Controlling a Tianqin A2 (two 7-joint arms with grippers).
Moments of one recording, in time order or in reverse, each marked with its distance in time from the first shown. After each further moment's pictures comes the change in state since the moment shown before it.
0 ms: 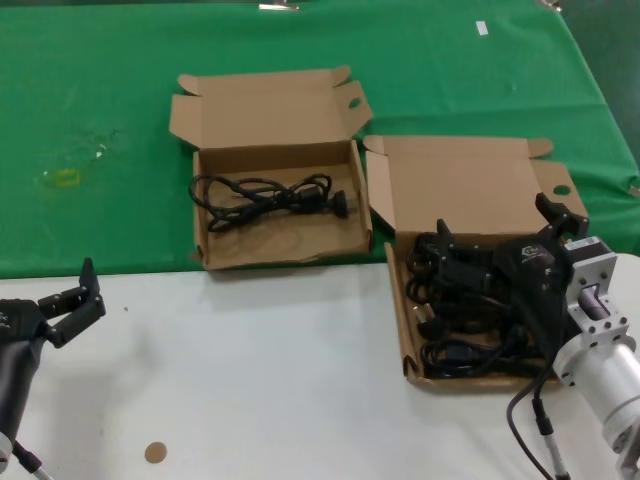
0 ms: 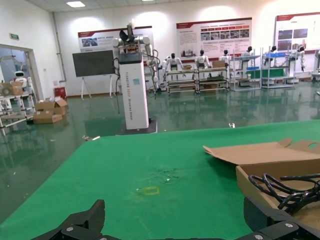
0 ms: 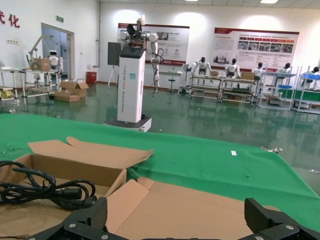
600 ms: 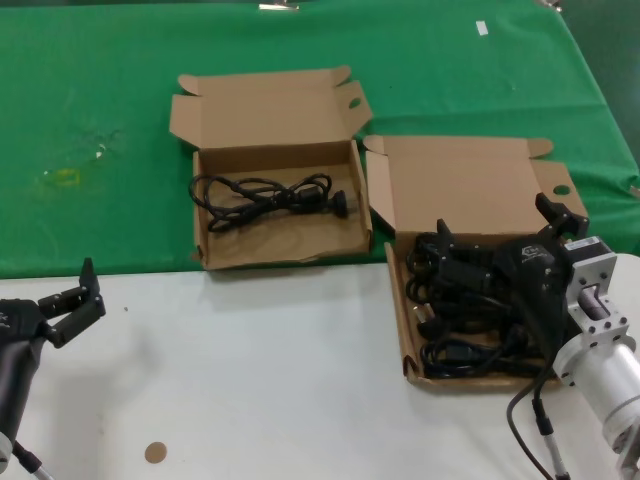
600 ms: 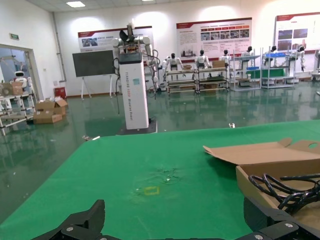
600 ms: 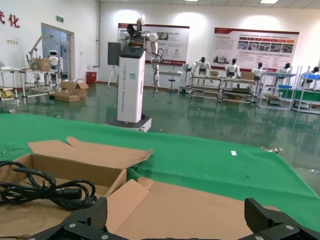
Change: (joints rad) left arm 0.000 0.000 0.000 0.000 0.000 0.000 0.000; right arm 0.000 0.000 0.000 0.000 0.000 0.000 0.000
